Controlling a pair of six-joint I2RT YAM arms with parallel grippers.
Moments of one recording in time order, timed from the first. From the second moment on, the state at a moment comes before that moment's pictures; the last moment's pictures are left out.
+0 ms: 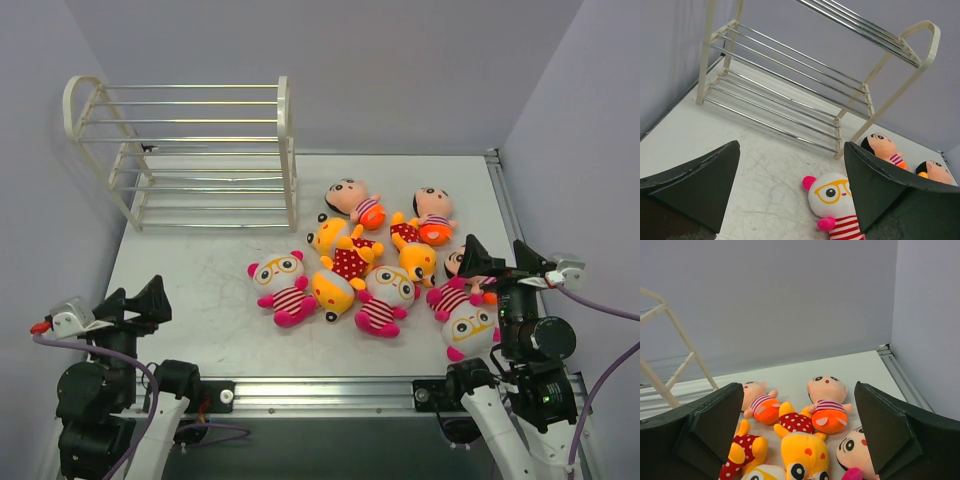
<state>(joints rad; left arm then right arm) -0.20 0.01 0.83 -0.70 -0.36 -0.42 0.25 0.21 0.68 -0.23 0.29 0.15</state>
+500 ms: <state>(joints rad) -0.20 0.02 0.81 -0.70 -0.32 -0.49 0.25 0.22 0.69 -0.24 0.27 0.16</state>
